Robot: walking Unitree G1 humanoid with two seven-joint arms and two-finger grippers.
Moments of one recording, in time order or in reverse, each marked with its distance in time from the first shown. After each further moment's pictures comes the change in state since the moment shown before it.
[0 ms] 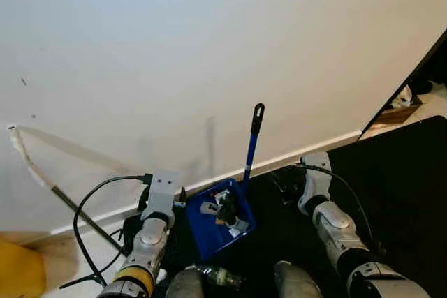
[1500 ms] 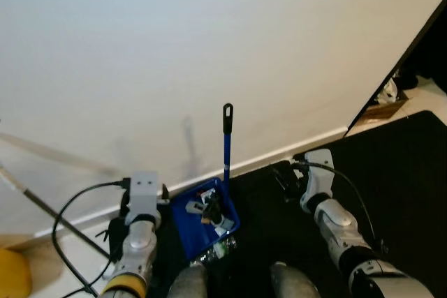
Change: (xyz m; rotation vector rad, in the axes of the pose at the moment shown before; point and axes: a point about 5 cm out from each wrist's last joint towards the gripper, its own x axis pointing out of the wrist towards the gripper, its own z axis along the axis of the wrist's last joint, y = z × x) left arm -0.013 0.040 0.000 -0.073 -0.062 0.225; right arm 0.002 -0.001 0.004 0.007 -0.012 0.019
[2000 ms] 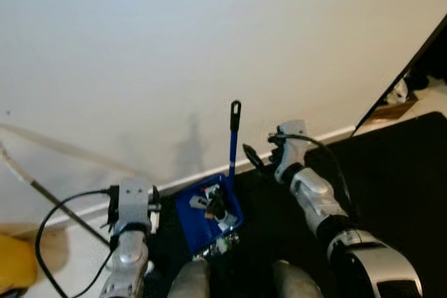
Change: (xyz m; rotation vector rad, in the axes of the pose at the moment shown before) left arm -0.026 -0.004 0.000 0.029 -0.029 -0.019; right arm 0.043 0.046 0.066 0.002 -0.144 0.222
